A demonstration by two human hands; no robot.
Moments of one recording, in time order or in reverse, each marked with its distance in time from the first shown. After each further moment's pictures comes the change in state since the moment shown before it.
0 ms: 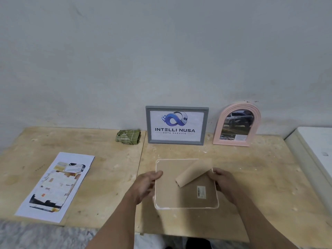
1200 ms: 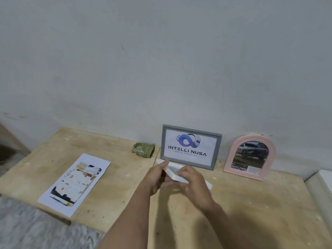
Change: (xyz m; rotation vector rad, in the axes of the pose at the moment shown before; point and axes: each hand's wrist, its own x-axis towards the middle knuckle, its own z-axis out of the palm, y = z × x) left_hand -0.021 0.078 0.031 -0.286 0.144 0.080; right_hand -0.035 -0.077 0.095 -0.624 -0.209 -0.888
